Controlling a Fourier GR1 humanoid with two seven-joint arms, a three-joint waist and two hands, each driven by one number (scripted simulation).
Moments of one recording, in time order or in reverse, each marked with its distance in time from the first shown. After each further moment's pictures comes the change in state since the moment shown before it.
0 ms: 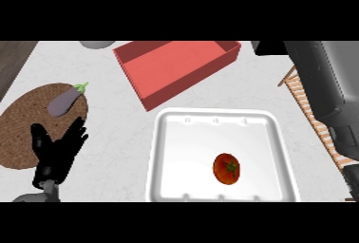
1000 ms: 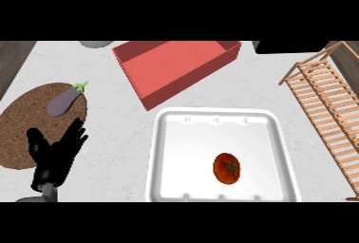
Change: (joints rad) left arm 0.021 -0.010 0.012 -0.011 -0.001 -0.012 -0.038; right arm 0.012 -0.164 -0.281 -0.303 0.118 0.354 -0.089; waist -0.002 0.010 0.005
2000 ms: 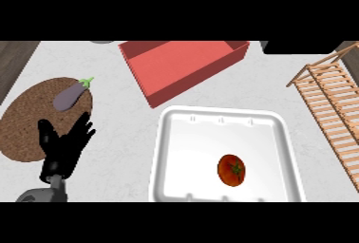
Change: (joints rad) left arm -0.053 -0.028 -0.010 0.004 -0.034 0.001 0.041; right arm 0.322 -0.068 -0.187 -0.287 -0.055 0.181 -0.132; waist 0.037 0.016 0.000
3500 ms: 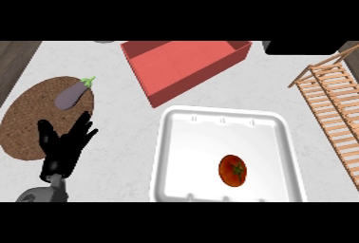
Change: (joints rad) left arm -0.009 -0.015 0.028 0.021 -0.020 -0.036 -0.022; right arm -0.024 0.041 -0.172 -0.229 -0.055 -0.294 -0.008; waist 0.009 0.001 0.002
